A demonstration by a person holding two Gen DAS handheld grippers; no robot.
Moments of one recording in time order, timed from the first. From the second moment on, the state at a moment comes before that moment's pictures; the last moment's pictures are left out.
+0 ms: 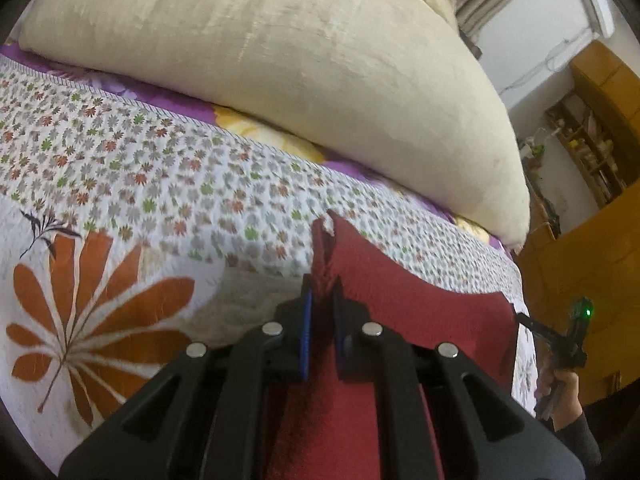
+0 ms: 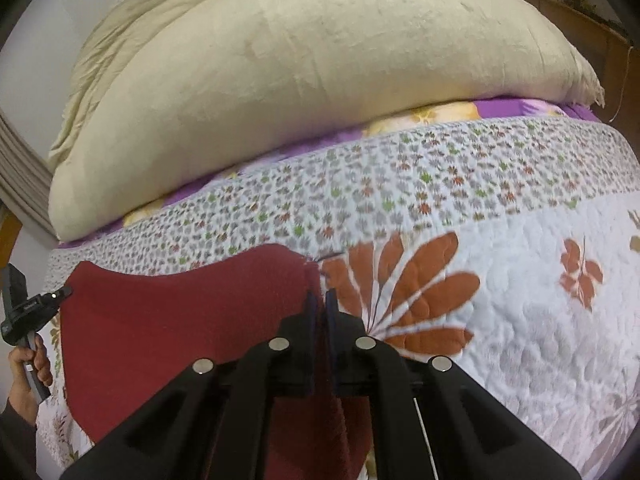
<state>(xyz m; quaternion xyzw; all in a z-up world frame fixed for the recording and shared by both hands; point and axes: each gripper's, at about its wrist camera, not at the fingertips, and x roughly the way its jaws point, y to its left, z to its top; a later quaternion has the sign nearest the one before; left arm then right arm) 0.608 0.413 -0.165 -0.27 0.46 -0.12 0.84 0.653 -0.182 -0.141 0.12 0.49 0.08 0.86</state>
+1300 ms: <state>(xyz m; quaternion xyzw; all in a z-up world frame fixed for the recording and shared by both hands) 0.625 0.394 -0.179 -0.27 0.48 -0.13 0.83 0.668 -0.157 -0.201 0.17 0.50 0.10 0.84</state>
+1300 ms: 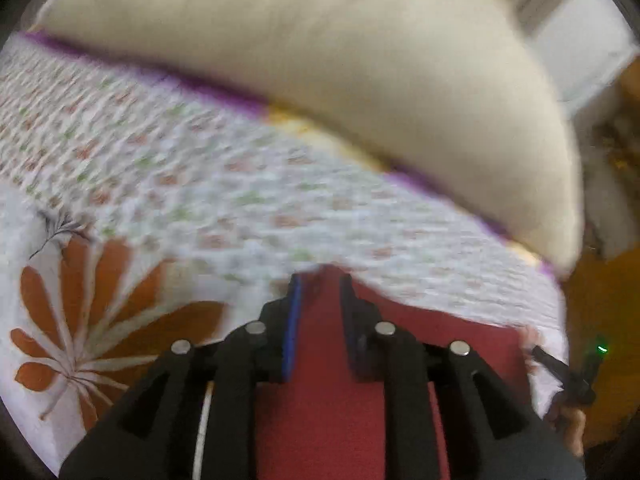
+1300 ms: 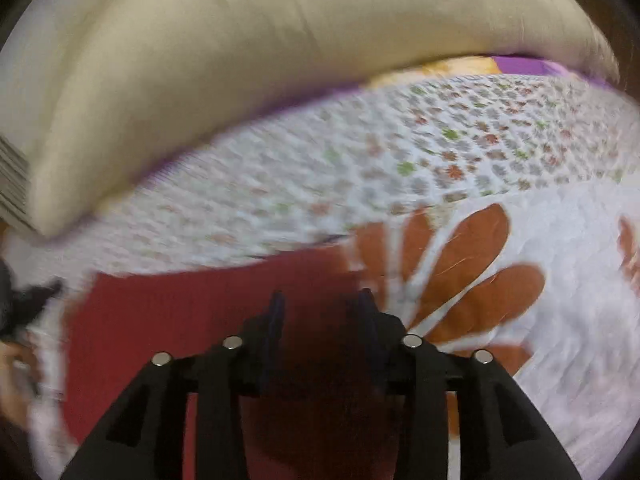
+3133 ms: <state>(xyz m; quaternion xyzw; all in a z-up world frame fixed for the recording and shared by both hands) 0.484 0.514 -0.190 -0.35 0.56 -0.23 0.71 0.387 -0.035 -0.171 -0.11 0.48 0.13 0.86</state>
